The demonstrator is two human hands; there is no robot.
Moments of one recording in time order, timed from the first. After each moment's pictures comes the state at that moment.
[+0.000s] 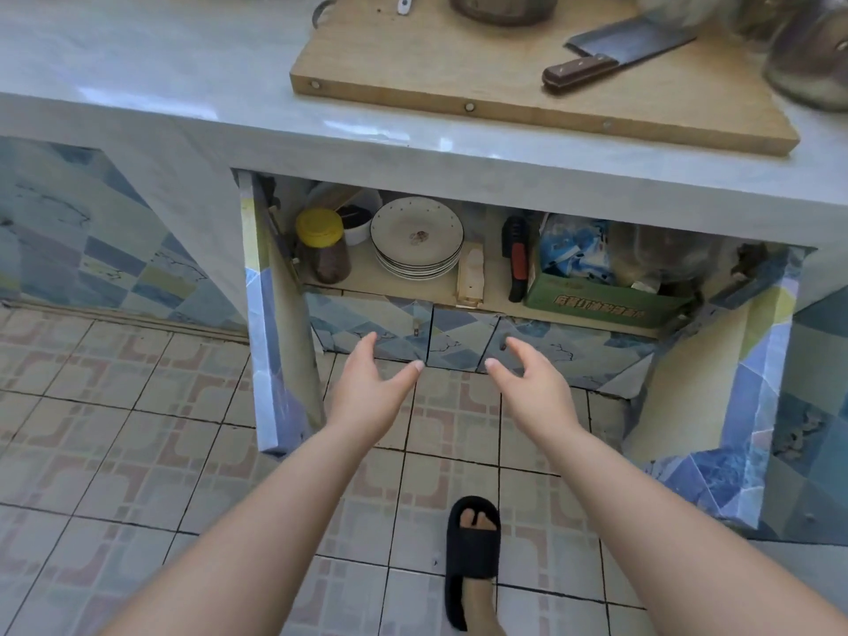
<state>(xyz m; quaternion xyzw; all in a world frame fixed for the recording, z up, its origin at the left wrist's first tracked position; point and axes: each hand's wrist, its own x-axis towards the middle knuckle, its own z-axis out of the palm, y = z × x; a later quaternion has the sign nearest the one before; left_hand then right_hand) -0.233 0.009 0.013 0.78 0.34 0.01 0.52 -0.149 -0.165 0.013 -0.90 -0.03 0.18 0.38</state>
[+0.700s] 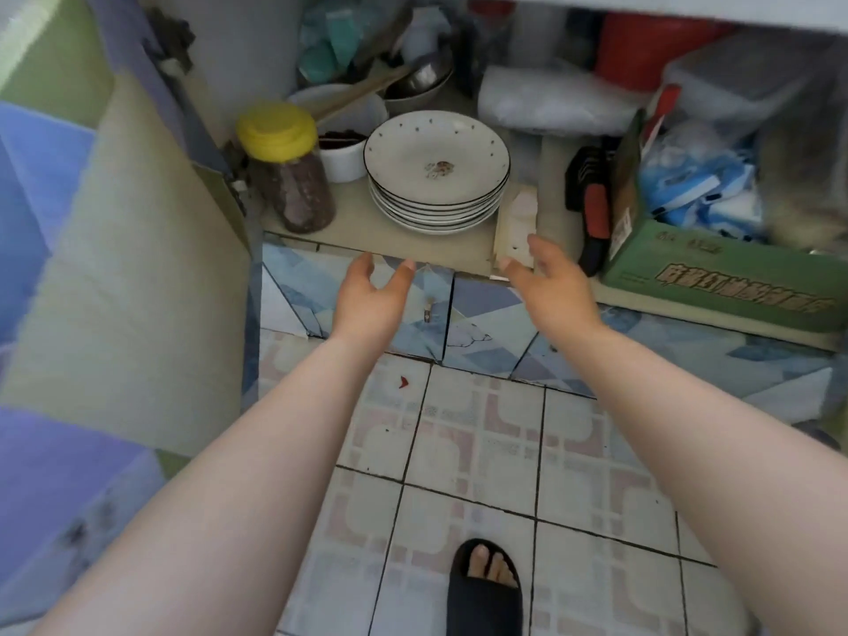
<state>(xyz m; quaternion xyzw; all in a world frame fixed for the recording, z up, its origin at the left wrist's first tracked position) -0.075 0.058 -0.189 0.72 0.39 0.13 0.56 0.031 -0.102 -0.187 -0.85 -0.10 0.15 0.49</state>
